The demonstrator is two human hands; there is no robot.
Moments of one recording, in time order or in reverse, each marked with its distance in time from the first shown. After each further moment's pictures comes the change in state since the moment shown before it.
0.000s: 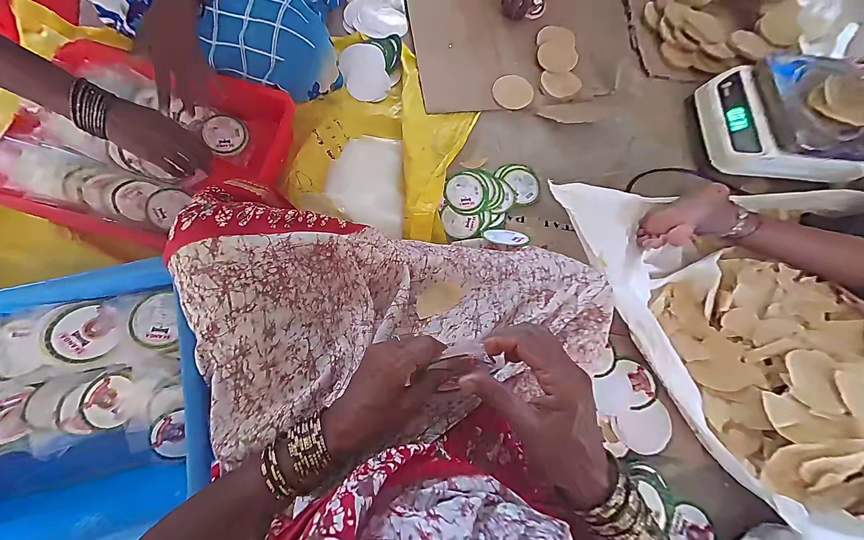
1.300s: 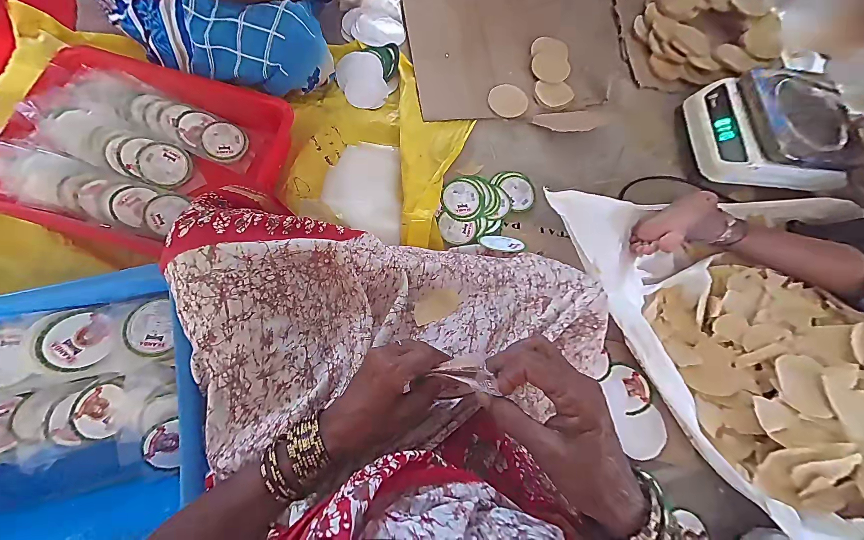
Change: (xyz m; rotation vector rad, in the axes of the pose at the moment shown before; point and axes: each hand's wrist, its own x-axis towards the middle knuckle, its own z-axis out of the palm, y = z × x) left_hand 0.004 -0.006 -0.002 -0.072 -0.028 0.087; right_hand 0.003 -0.008 -0.013 0.173 -0.109 -0.013
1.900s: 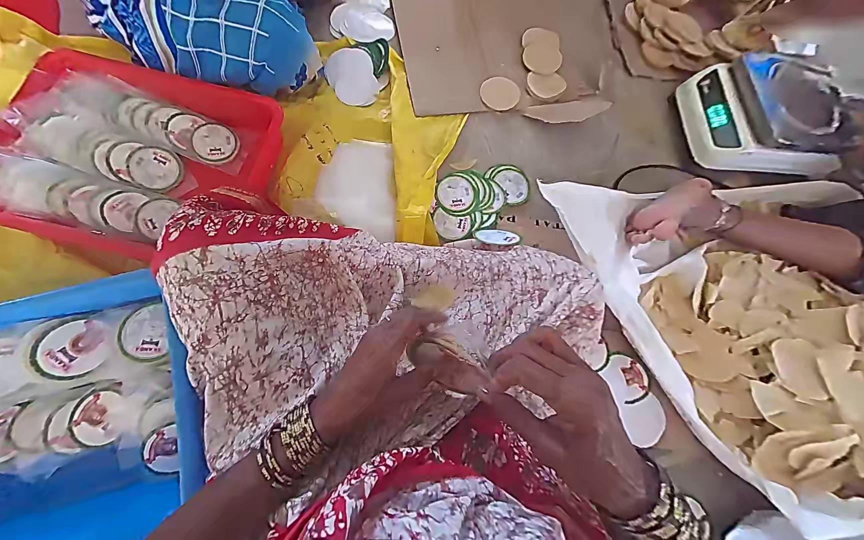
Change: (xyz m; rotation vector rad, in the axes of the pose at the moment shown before) left_hand 0.011 -0.010 -0.009 -0.085 -0.024 -0.022; right_hand 0.002 0.008 -0.014 -0.297 -0.092 -0.200
